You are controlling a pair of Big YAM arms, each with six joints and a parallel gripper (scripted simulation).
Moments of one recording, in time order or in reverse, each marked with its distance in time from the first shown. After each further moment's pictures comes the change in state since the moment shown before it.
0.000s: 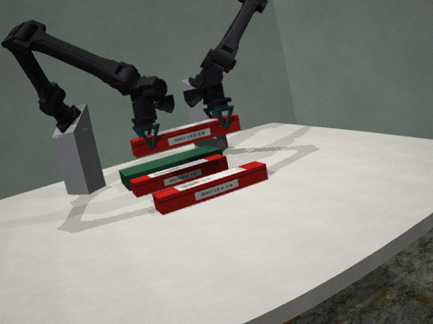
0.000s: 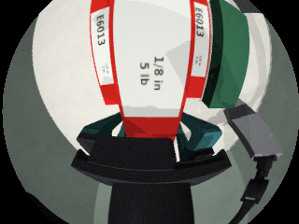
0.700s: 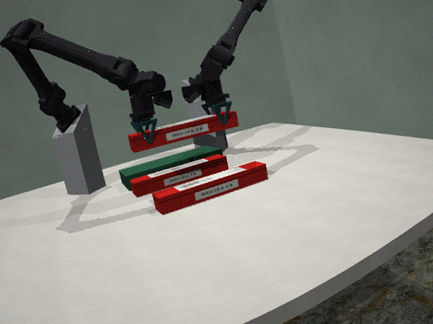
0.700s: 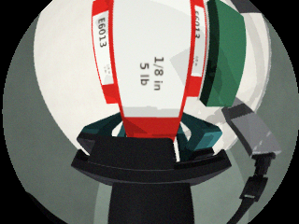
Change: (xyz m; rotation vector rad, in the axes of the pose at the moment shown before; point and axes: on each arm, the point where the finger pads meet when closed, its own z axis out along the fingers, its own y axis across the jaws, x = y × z) left arm -0.003 -0.003 -0.015 0.001 -0.002 0.003; right arm 0.003 0.004 -0.017 0.001 0.005 0.001
